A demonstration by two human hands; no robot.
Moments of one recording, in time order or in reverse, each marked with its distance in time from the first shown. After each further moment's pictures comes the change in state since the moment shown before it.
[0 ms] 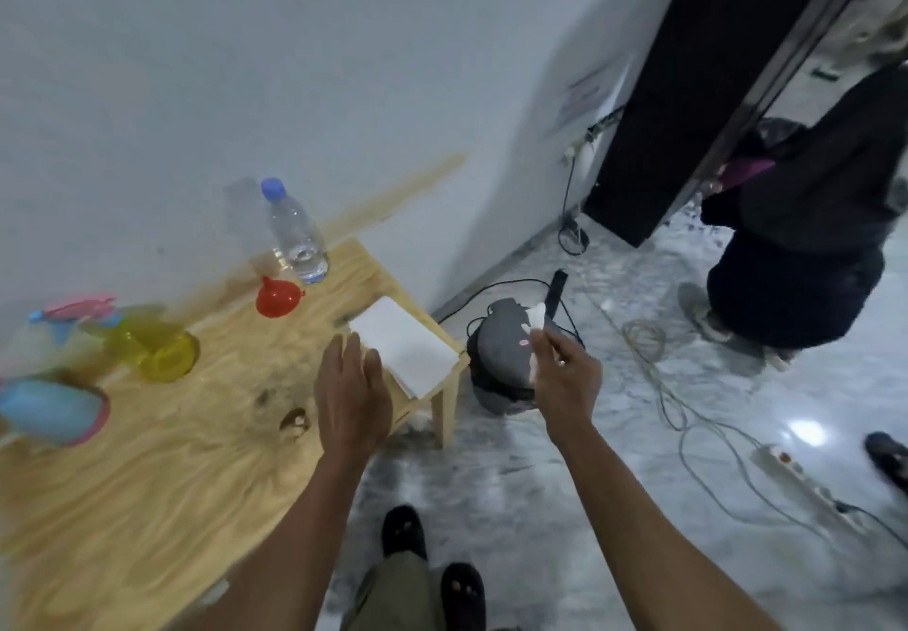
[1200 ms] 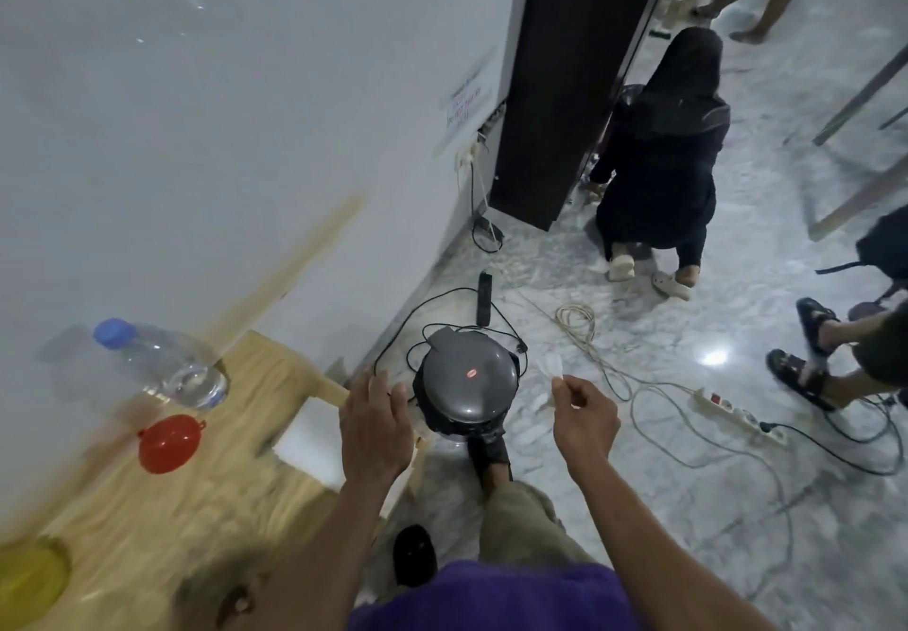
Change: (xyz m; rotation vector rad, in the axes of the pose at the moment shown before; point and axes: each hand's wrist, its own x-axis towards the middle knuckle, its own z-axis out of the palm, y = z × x) left_hand 0.116 0.069 0.104 0.057 -0.399 0.226; right_hand 0.094 0.031 -0.019 -0.147 0.377 0.218
